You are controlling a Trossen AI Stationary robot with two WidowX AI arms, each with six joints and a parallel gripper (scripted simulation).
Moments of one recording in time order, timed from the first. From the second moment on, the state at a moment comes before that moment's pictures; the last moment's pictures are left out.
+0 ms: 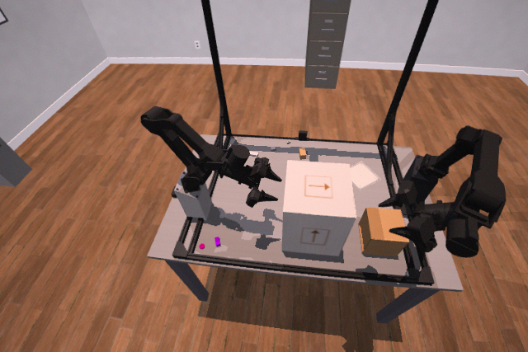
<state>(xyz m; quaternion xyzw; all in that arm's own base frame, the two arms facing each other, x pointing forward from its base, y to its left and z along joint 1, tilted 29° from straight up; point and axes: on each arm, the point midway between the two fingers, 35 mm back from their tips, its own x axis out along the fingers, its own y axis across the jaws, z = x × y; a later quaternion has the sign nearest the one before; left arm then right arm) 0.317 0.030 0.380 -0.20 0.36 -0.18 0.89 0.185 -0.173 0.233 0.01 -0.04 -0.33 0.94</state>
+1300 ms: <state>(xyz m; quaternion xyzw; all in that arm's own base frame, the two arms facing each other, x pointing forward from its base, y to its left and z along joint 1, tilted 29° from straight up) 0.337 -0.036 0.249 0.15 0.43 -0.16 0.88 0.185 -0.173 0.233 0.01 -0.04 -0.33 0.94</state>
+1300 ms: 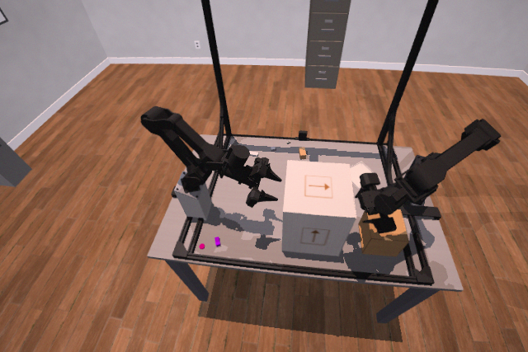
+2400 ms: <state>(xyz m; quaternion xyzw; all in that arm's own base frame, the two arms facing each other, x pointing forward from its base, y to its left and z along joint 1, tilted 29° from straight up) 0.214 -0.172 0.151 0.66 0.16 -0.14 0.72 0.185 -0.173 0.232 0.01 -0.04 -0.33 0.94</state>
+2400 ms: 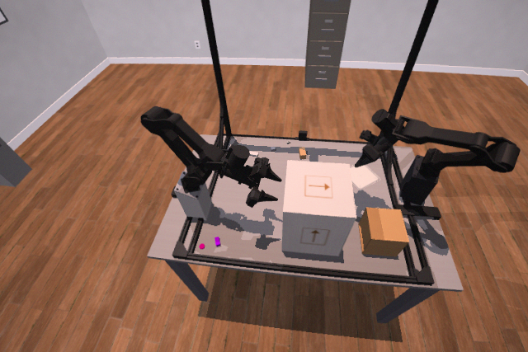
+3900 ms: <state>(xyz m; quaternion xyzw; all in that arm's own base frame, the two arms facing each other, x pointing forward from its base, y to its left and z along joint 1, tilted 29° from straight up) 0.136 -0.167 0.133 0.78 -0.04 -0.09 0.62 0.185 -0.173 0.232 0.01 -0.04 -0.33 0.94</state>
